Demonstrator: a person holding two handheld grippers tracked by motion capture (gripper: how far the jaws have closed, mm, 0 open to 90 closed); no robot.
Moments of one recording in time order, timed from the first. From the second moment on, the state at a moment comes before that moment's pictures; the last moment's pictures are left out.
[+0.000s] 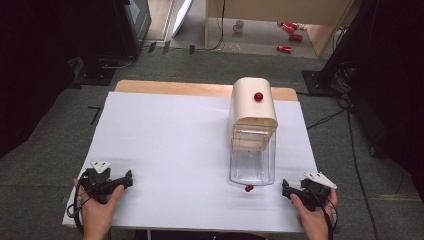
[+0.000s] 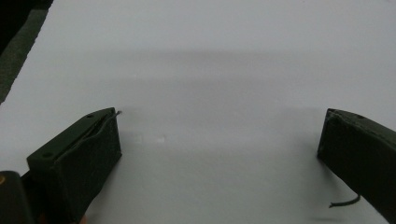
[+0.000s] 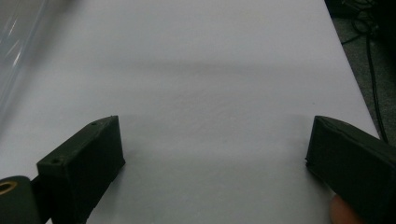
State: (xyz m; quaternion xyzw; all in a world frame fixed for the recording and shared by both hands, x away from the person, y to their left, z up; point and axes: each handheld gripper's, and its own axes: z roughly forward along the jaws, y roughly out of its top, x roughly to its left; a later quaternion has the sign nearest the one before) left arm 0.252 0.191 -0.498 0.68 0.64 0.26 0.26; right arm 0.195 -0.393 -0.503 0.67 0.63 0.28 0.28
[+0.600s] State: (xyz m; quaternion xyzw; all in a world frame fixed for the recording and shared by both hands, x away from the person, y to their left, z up) left arm 0.251 0.191 -0.498 0.68 0.64 0.26 0.26; right arm 0.162 -0.357 -0.476 0.64 0.64 0.31 0.27
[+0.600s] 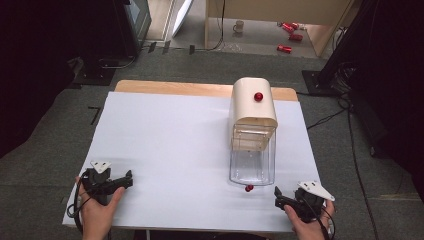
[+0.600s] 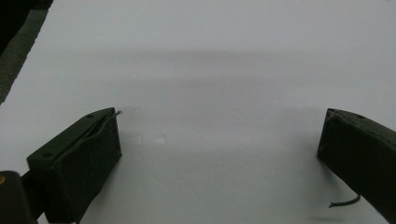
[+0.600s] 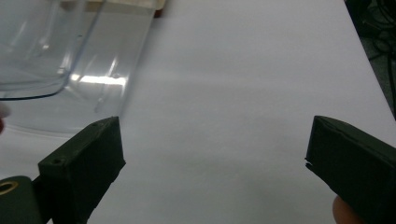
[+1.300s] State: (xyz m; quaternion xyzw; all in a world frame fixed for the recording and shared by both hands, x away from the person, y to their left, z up) left arm 0.251 0.191 -0.499 0.68 0.64 0.26 0.26; right arm 0.140 -0.303 -0.455 0.60 0.67 0.35 0.27
